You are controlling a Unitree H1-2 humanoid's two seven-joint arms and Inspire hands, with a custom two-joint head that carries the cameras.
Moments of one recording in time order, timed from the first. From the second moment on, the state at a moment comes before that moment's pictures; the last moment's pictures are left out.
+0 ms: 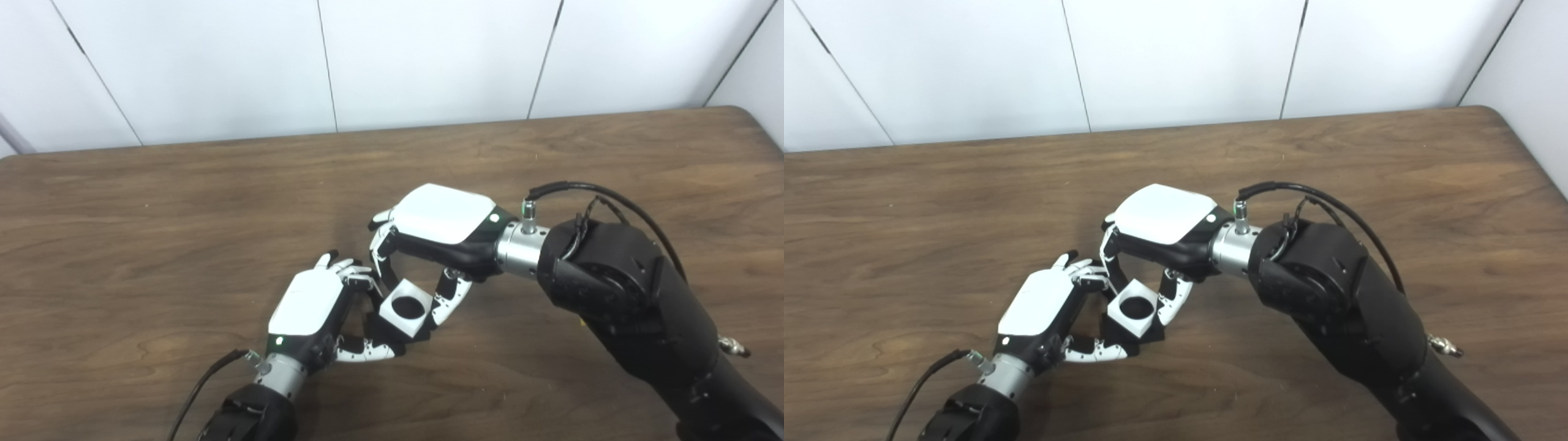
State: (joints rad) left arm 0.02 0.17 -0.41 -0.32 0.96 0.12 -0.24; right arm -0.48 -0.36 0.44 -0.59 -0.80 0.16 0.95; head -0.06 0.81
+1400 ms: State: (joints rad) left arm 0.02 0.16 -0.41 -0.33 0.97 0.14 -0.25; right arm -0.46 -0.35 0.43 -0.49 -0.84 0.10 0.90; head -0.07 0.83
